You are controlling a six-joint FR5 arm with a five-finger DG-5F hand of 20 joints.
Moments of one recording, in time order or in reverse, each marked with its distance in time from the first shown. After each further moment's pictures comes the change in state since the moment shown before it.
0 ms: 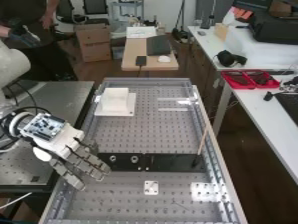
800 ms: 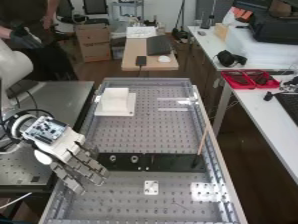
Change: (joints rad) arm 0.010 -0.037 0.008 0.019 0.040 -0.006
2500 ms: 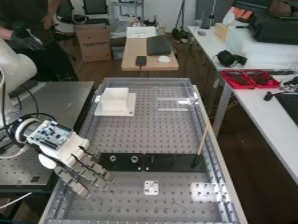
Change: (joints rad) arm -0.021 -0.038 0.034 -0.017 -0.032 -0.010
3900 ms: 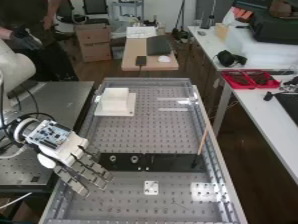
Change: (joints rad) arm -0.007 0.009 -0.005 -0.017 -0.021 0.003
